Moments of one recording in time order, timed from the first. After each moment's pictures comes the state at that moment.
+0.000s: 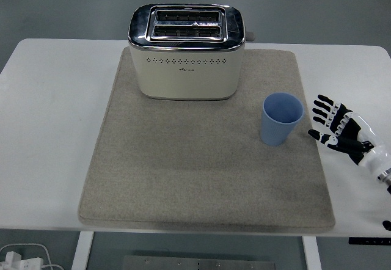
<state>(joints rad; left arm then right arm) -0.05 0.00 -0.09 -0.22 -0.05 -0.09 0.18 0.39 -0.69 0.52 1.22 -0.46 0.03 0.61</state>
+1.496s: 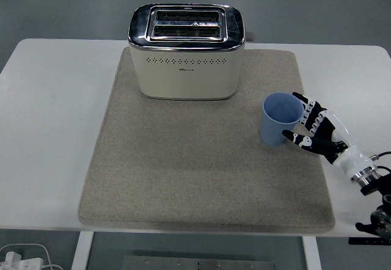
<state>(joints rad) -0.05 0.00 -0.09 -0.23 -0.05 -0.09 0.18 0.39 -0.60 0.52 1.32 -0.53 -0.08 0.61</state>
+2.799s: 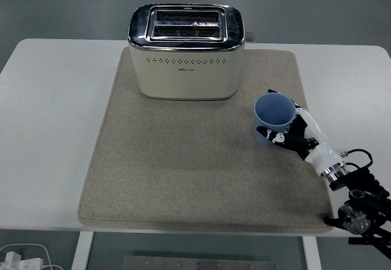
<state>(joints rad) -0.05 0.00 -0.09 -0.23 -0.05 -0.09 0.18 0.43 -0.44 0.50 1.24 -0.55 -0.10 0.61</state>
